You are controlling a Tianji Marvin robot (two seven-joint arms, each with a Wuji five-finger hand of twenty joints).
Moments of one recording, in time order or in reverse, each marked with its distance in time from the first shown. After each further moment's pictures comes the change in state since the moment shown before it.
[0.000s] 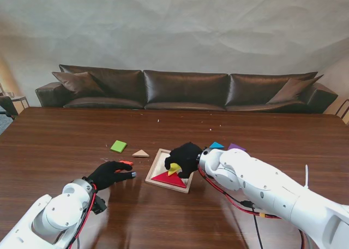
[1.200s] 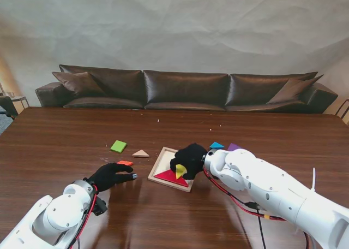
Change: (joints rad) left arm 0.005 0.001 0.007 -0.005 0.001 0.013 -0.006; right arm -0.028 0.031 0.045 -0.021 -0.022 -0.027 0.026; left_hand 0.000 0.000 0.000 0.000 0.000 0.000 0.001 0.000 0.001 0.000 0.000 0.000 0.000 0.000 0.000 0.000 0.000 0.000 0.000 0.000; right_hand 0.000 0.000 -0.023 0.000 0.030 -0.005 0.005 0.000 0.013 0.000 -0.026 0.001 0.029 -0.001 -0.006 0.000 0.000 -0.002 0.000 0.000
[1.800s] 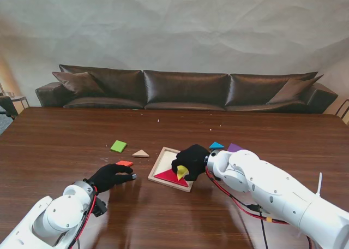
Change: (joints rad) left arm 0.006 0.000 0.000 -0.004 0.000 0.006 -0.001; right arm -0.045 0.020 0.071 -0.036 -0.029 -0.039 0.015; left_hand 0.001 0.031 -0.001 0.000 0.000 0.000 0.000 0.000 0.000 0.000 0.000 0.000 0.000 0.000 0.000 0.000 0.000 0.000 0.000 0.000; right_hand 0.000 0.000 0.000 0.000 0.006 0.001 0.013 0.011 0.012 0.000 0.000 -0.003 0.000 -0.009 -0.004 0.000 0.000 -0.011 0.000 0.000
